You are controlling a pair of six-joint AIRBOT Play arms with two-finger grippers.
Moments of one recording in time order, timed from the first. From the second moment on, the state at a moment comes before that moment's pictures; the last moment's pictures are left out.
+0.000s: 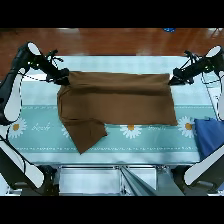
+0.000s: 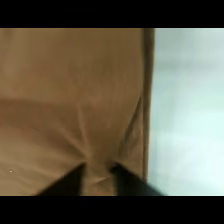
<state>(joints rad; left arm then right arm) 0.06 -2.01 1.88 1.21 -1.46 -1.53 -0.26 -2.03 1.89 -1.12 1.49 1.40</state>
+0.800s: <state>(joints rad) 0.41 -1.38 1.09 1.09 -1.44 -1.40 -0.51 -1.39 1.10 -1.13 1.23 1.41</state>
